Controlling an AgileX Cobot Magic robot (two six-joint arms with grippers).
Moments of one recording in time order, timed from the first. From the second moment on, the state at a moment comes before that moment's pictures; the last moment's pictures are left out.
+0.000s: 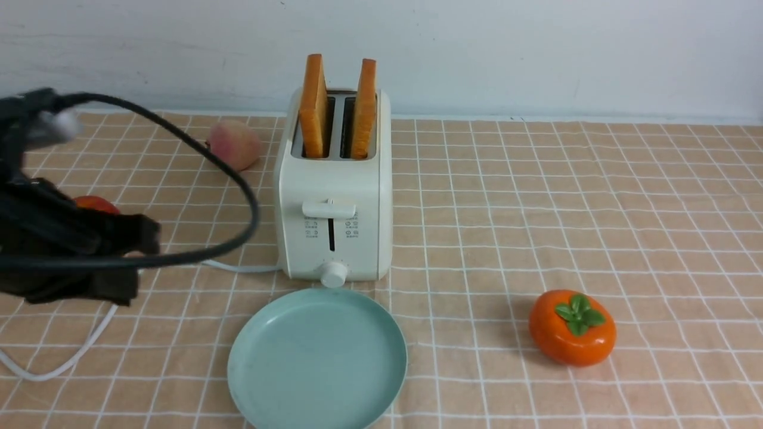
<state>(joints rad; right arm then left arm) -0.02 0.68 -0.94 0.55 1.10 -0.17 -0.15 1.23 -1.05 -0.23 0.95 -0.15</state>
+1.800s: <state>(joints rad) -0.02 0.77 -0.80 0.80 0.83 -0.27 -0.34 1.41 -1.39 -0.26 0.96 -0.29</state>
